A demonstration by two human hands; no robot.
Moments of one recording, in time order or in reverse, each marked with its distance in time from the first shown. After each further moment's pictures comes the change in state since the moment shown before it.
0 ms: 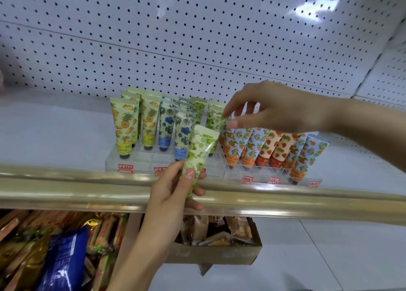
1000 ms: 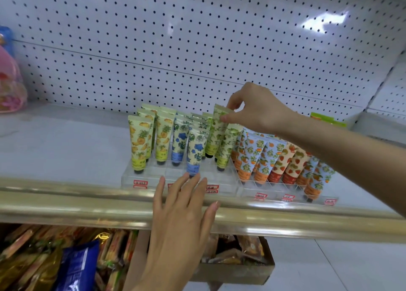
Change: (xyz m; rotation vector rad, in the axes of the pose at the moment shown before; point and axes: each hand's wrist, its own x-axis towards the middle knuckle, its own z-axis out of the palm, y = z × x) left_hand 0.011 -0.030 -0.021 1.352 0.038 0.537; right_hand 0.059 -0.007 0.018 -0.010 0.296 0.172
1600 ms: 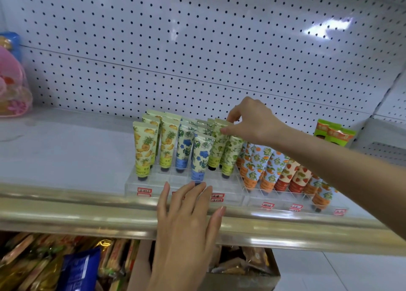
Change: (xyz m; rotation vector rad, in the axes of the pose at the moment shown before) left_hand 0.004 -0.003 0.006 -0.079 0.065 0.001; right_hand 0.014 0.006 0.027 0.025 -0.023 0.081
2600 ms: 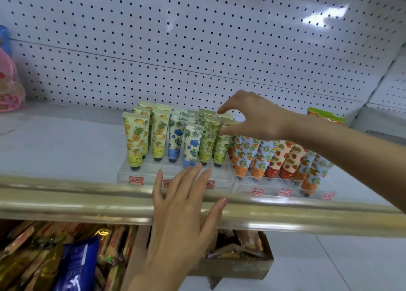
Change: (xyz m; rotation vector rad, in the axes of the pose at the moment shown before) left_hand -0.002 0.015 -0.010 -0.020 -0.082 0.001; right_hand -0.032 0.011 -0.028 -0.175 -0.228 -0.180
